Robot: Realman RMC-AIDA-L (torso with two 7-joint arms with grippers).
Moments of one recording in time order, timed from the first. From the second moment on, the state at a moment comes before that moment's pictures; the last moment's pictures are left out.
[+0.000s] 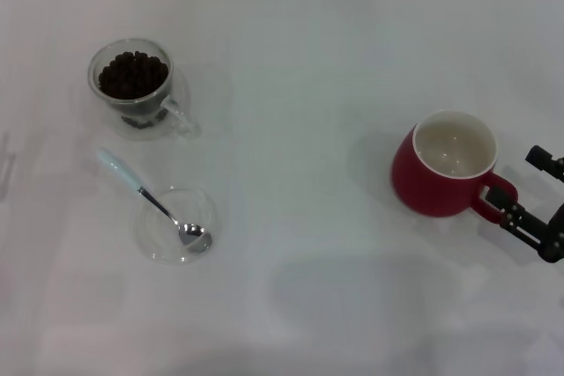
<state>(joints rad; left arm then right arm) -0.20 -2.08 2.84 -0.03 -1.26 1.50 -0.28 0.13 2.01 -2.51 0.13 0.38 -1.67 0.40</state>
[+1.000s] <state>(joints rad) -0.21 -2.08 2.84 -0.03 -1.26 1.49 -0.28 0.13 2.01 -2.51 0.08 0.37 -1.57 0.33</state>
